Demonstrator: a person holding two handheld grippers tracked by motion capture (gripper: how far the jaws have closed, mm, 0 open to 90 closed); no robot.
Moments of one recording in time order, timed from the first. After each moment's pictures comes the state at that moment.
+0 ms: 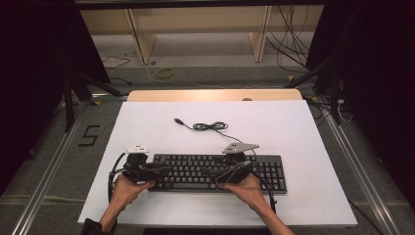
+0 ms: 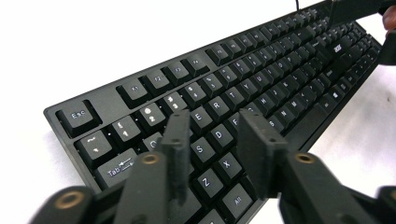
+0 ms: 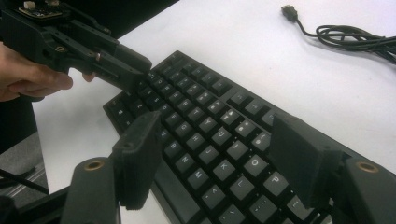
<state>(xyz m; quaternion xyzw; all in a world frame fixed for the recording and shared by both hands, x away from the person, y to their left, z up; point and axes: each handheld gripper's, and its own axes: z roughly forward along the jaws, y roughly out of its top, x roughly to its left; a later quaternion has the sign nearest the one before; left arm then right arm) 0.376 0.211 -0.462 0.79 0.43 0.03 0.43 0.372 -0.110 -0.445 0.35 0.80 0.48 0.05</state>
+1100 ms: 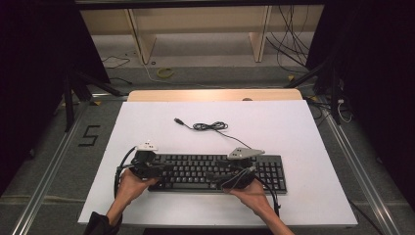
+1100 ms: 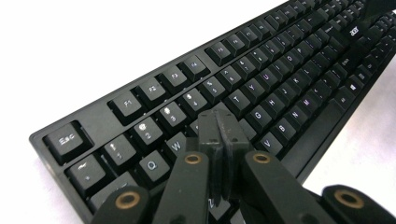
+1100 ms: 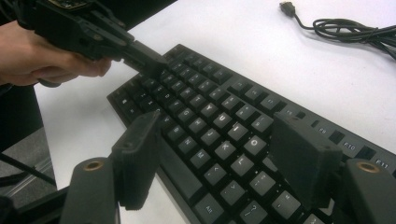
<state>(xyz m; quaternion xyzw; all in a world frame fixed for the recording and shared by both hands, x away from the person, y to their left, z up) 0.389 0.194 -0.462 0.82 0.41 0.04 0.40 0.358 -0.121 -0.448 0.35 0.80 0.48 0.05</state>
